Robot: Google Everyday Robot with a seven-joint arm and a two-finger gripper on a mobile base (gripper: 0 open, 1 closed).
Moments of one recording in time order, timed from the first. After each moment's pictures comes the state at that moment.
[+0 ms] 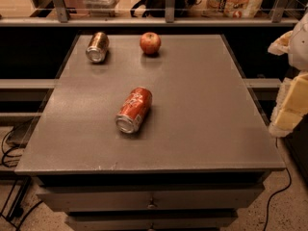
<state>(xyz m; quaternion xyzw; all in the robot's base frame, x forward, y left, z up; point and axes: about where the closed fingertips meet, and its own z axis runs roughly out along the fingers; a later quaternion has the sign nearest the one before) 0.438 -0.217 0.976 -0.60 0.78 -0.03 0.16</state>
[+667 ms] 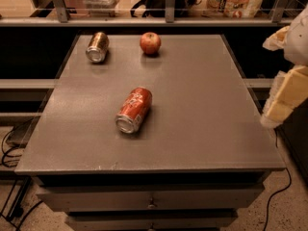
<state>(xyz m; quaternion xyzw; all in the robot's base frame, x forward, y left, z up) 0.454 -0.210 0.978 -0.60 0.78 -0.01 0.19</state>
